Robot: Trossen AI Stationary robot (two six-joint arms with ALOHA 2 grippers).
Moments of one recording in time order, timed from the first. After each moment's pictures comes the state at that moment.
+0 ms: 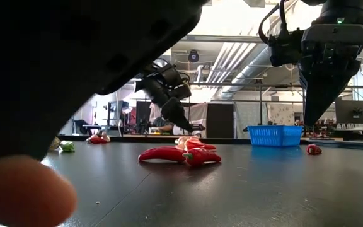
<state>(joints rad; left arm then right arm) 0.64 2.16 1.49 -0.24 0.46 0.55 0.36 1.50 0.88 -0.65 0.16 0.88</state>
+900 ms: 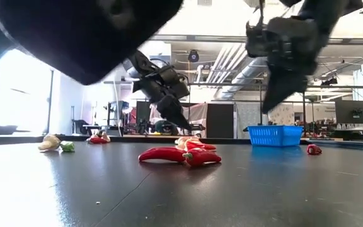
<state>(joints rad) 0.65 2.15 1.46 -0.25 0.56 0.58 0.26 1.50 0.88 -0.44 0.21 0.73</state>
